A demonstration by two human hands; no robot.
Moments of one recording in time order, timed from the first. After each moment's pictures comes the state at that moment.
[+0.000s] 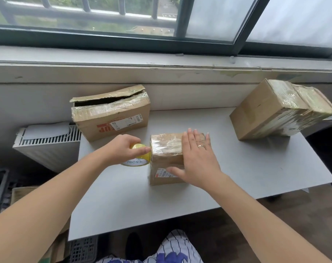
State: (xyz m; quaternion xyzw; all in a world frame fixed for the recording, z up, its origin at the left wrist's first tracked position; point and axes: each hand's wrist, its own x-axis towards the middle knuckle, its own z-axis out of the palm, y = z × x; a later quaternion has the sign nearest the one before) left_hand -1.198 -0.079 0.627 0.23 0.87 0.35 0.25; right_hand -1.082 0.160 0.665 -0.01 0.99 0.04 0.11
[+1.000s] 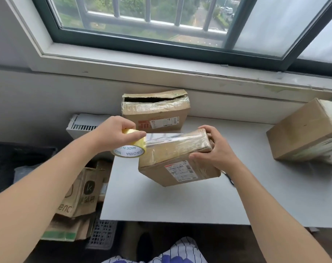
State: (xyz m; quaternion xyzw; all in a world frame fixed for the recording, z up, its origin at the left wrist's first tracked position) left_hand -1.178 -0.202 0.694 0.18 0.90 0.38 0.13; right_hand -1.132 0.144 0.656 -0.02 0.85 -0.51 0.07
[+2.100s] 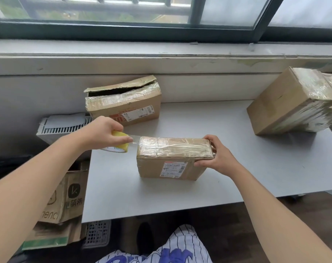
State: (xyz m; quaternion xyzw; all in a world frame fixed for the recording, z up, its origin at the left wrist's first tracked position) left_hand -1.208 -0.148 0.655 0.24 0.91 0.28 0.19; right_hand -1.081 0.248 0.587 0.10 0.85 -0.50 0.13
